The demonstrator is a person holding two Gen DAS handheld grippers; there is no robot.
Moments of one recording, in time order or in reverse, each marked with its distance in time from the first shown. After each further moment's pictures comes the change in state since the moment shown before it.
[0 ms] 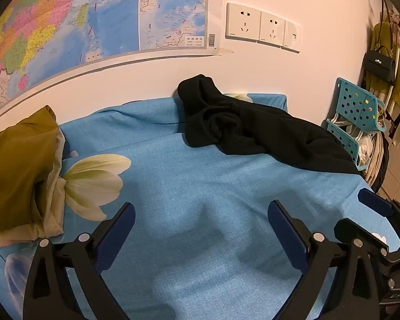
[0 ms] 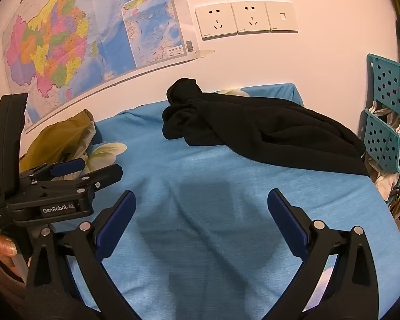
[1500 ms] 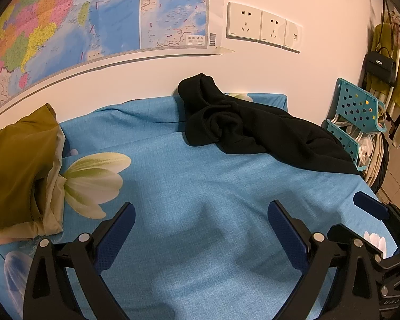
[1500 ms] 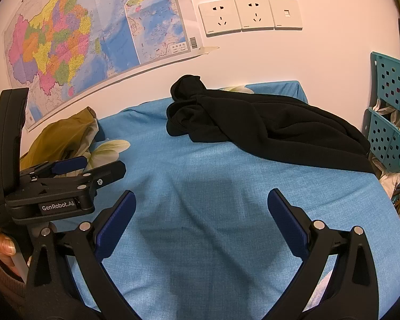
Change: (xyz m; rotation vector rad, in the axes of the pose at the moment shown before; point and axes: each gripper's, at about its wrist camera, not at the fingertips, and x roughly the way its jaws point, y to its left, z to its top) left arm 0.001 0.003 0.000 -0.007 0.002 -0.007; right arm 0.002 0.003 -0.003 0.004 0.011 0.012
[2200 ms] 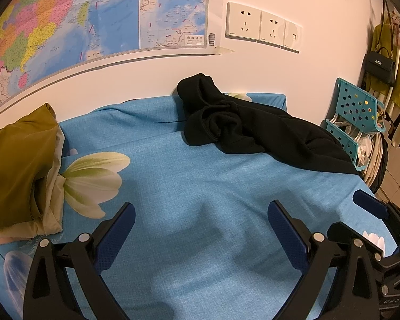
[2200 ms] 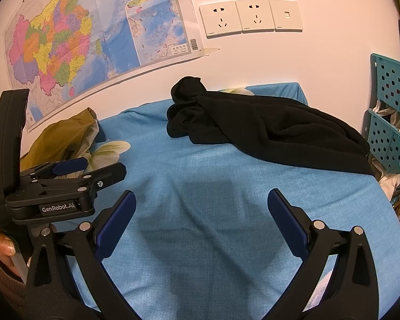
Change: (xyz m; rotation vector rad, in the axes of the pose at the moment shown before) left arm 0.000 -0.002 0.000 0.014 0.022 0.012; right arm 0.001 0.000 0.002 -0.003 -0.004 0.007
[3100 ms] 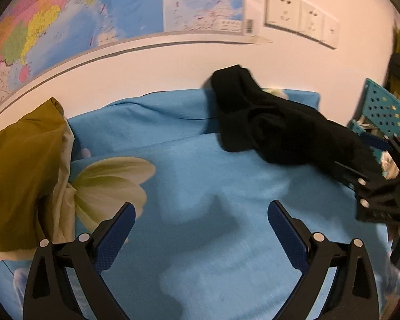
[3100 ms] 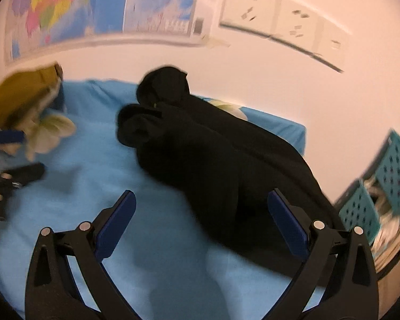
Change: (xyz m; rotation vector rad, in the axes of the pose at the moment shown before) left arm 0.052 0.036 0.030 -0.055 0.109 0.088; right arm 0.119 -0.018 0.086 -0.407 0.157 -0.155
